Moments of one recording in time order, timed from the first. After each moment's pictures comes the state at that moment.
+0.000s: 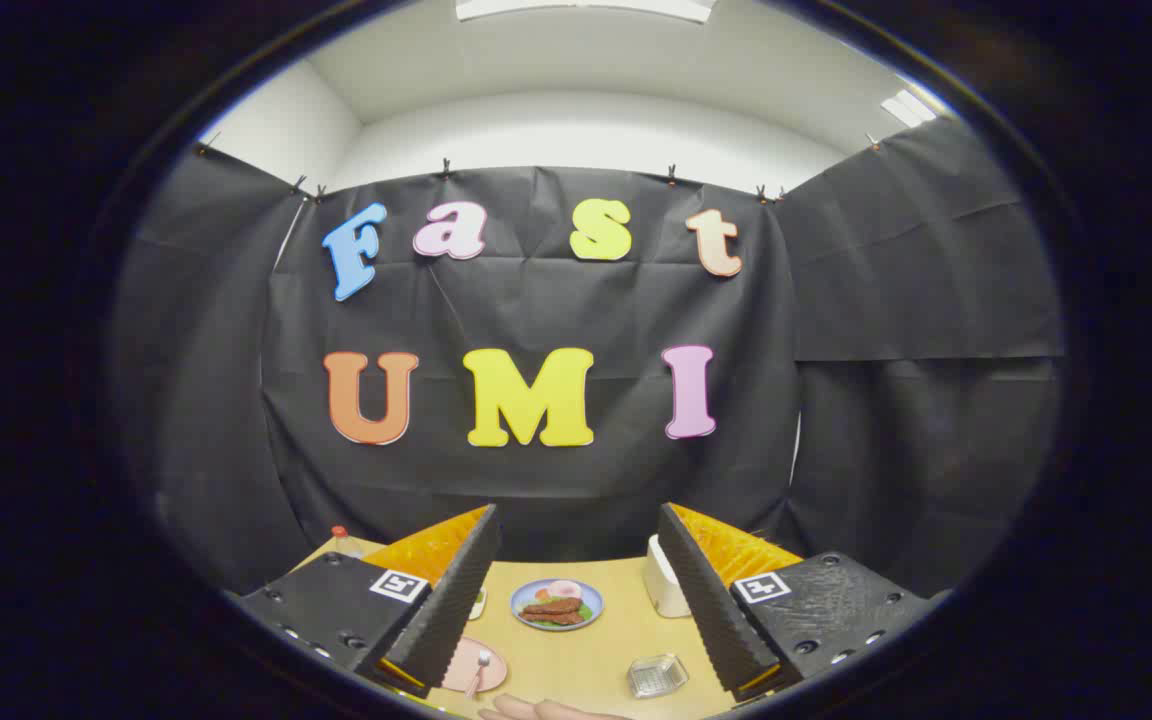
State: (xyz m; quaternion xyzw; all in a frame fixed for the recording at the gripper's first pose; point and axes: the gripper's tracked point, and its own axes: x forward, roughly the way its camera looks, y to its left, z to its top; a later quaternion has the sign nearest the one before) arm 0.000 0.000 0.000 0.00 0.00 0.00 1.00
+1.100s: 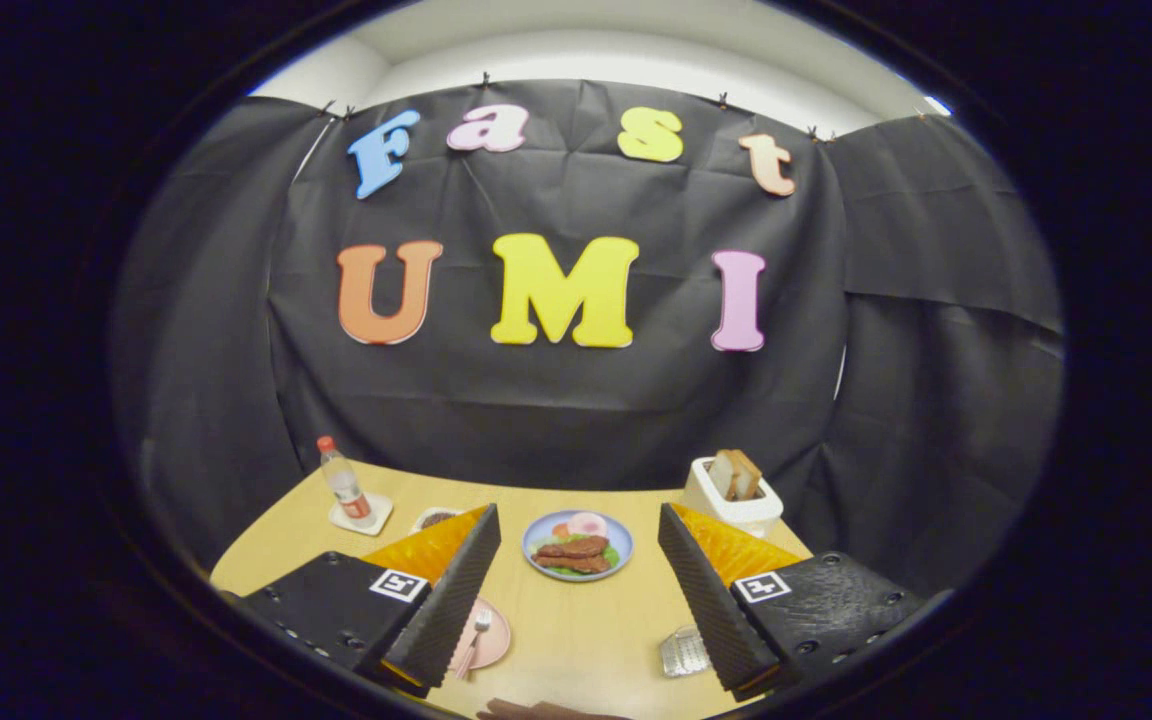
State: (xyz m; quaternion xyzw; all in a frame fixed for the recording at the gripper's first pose) arm 0.082 0.051 -0.167 -0.05 0.13 0.03 0.99
